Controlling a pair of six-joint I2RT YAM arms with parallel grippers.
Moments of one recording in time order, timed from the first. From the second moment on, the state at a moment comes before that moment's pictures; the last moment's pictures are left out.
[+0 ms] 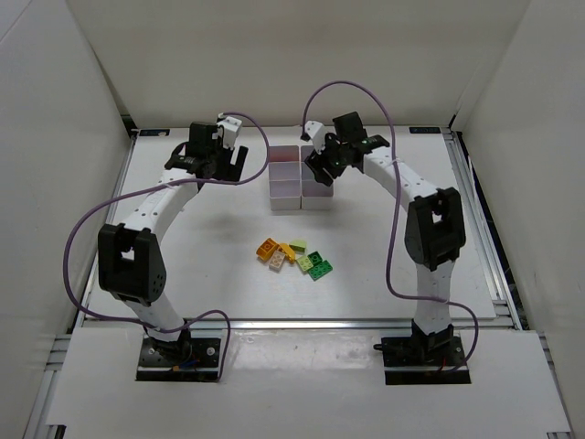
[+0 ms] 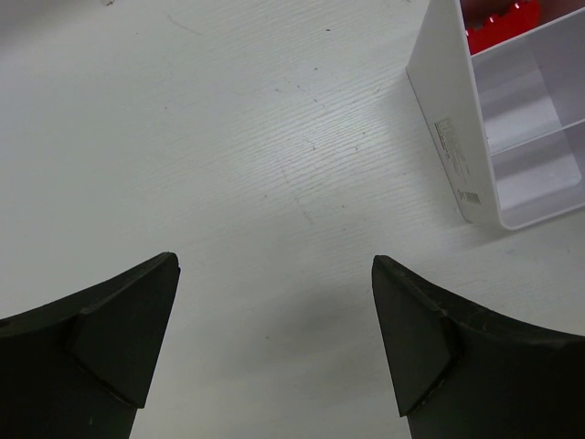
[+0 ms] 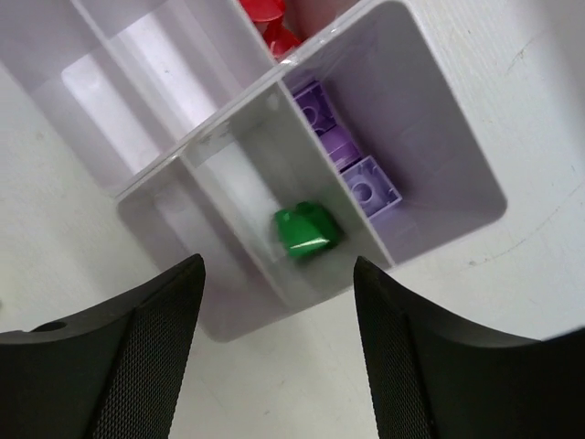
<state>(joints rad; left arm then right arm) -0.24 1.68 1.41 -0.40 -0.02 0.20 0.45 2.07 1.81 -0.57 -0.29 -0.55</state>
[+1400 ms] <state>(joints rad) -0.24 1.66 1.37 -0.43 0.04 0.24 0.69 1.78 1.22 -0.70 -0.61 -1.09</state>
